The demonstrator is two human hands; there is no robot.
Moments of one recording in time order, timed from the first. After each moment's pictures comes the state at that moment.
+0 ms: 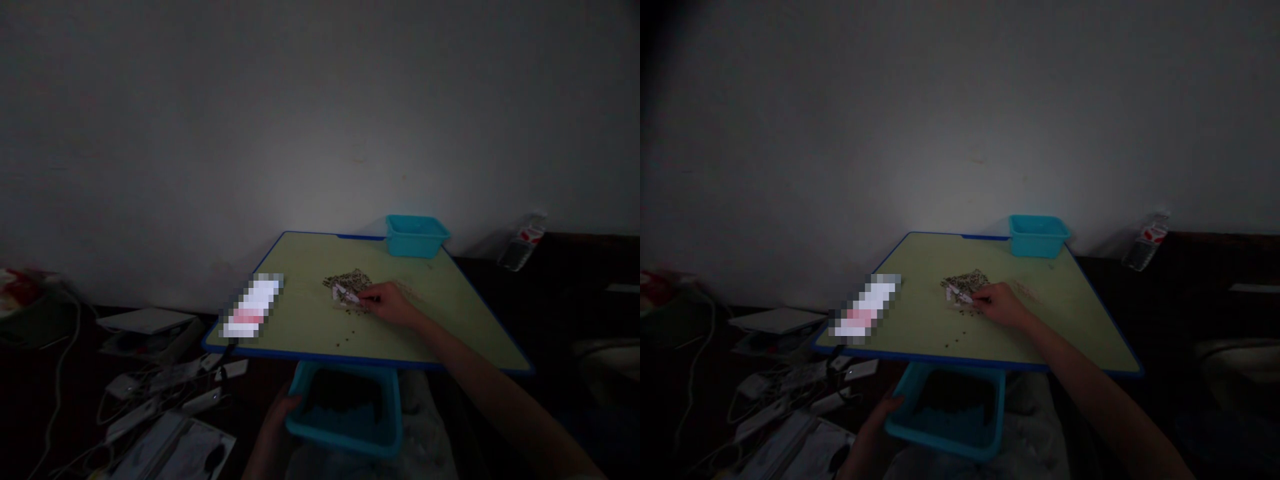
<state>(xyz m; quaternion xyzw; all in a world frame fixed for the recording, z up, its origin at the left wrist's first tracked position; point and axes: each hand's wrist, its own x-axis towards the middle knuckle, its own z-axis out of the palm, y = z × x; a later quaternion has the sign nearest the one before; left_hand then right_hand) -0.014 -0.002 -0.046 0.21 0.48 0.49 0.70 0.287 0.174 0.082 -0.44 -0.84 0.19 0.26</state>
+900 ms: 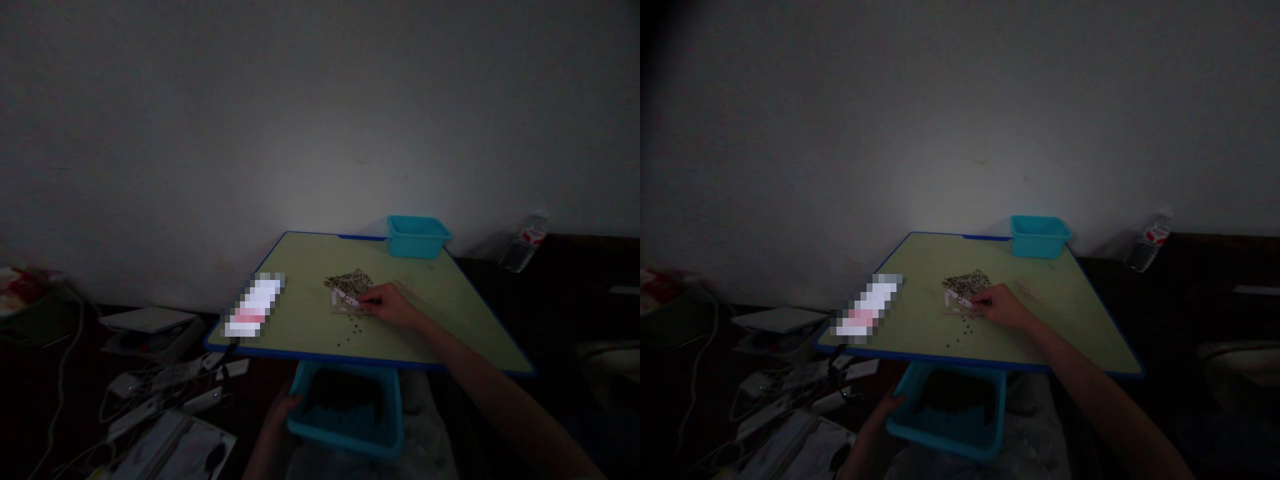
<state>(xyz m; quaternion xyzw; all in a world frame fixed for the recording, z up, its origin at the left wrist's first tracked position) -0.009 -0.003 -0.037 0.21 0.47 0.50 0.70 0.287 0.173 0.083 -0.42 -0.83 0.24 0.26</state>
